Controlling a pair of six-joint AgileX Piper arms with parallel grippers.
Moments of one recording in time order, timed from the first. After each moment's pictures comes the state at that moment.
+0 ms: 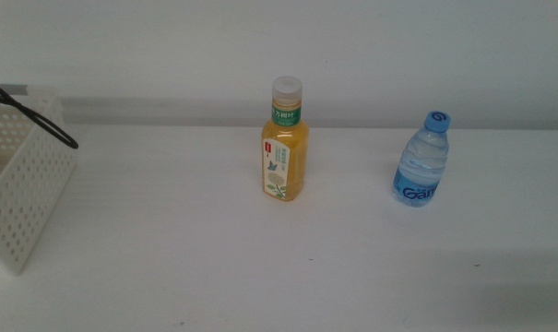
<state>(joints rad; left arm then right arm) 0.44 2.01 -1.58 0.05 0.98 0.56 0.05 0.00 -0.01 -0.09 0.31 0.01</state>
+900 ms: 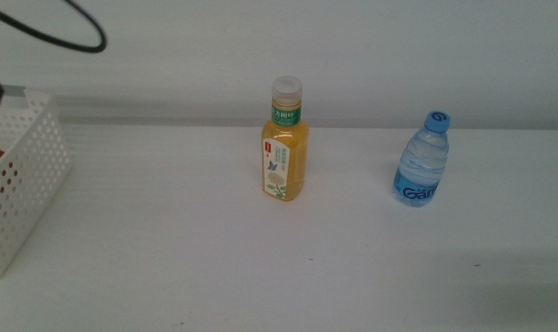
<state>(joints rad) 0.30 1.58 -1.58 -0.12 1.20 0.38 0.05 0.00 -0.01 -0.09 0.31 0.01</state>
